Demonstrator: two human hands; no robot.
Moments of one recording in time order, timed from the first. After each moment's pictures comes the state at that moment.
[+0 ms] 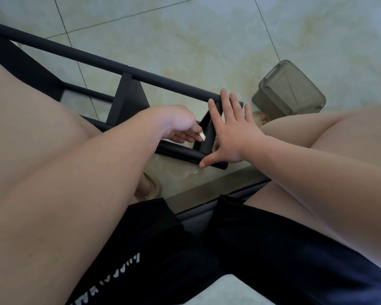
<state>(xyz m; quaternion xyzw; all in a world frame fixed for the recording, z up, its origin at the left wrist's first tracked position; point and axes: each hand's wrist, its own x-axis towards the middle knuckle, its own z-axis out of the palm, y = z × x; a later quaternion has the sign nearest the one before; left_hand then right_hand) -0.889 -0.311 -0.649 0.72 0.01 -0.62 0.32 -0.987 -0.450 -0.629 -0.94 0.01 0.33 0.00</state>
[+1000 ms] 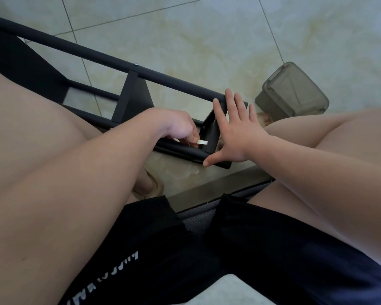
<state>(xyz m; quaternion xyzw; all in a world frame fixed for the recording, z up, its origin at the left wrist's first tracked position) -0.887 -0.295 -0.650 0.77 -0.20 -0.57 0.19 -0.986 -0.449 -0.627 -0.94 0.01 0.33 -0.01</state>
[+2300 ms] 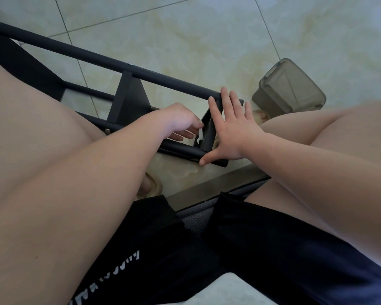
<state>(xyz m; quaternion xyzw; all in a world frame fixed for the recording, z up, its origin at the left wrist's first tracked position) -0.894 -0.307 -0.654 0.76 0.03 -0.54 0.37 -0.987 -0.448 -0.628 -0.95 0.01 0.32 0.00</state>
